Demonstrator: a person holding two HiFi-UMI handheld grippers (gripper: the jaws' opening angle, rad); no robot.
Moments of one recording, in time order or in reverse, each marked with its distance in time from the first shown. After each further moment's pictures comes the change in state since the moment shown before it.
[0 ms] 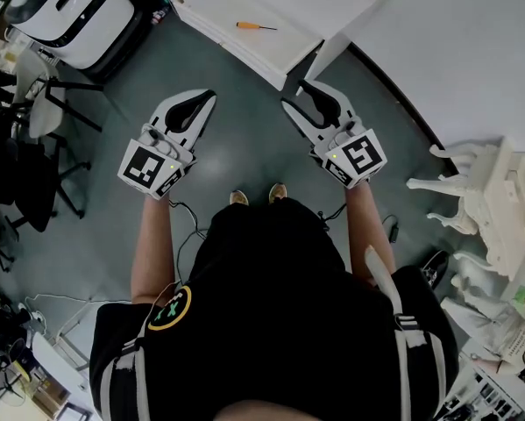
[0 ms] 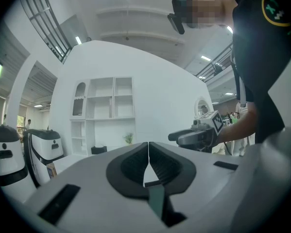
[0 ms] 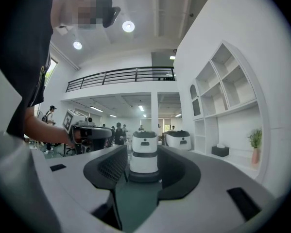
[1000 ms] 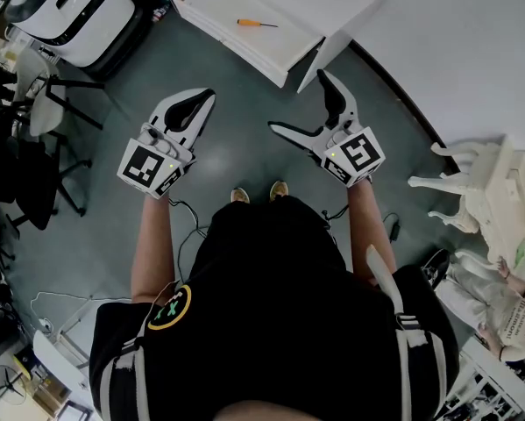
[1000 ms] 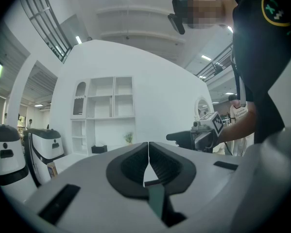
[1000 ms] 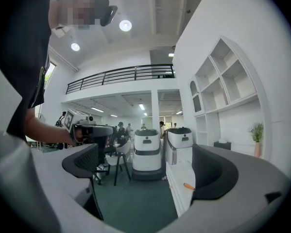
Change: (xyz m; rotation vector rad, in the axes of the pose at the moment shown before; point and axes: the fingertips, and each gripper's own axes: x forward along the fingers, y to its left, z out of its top) left arm -0.004 -0.004 -0.003 -0.002 0.008 0.002; right arm -0.001 0.007 -0.012 0.036 0.016 0.019
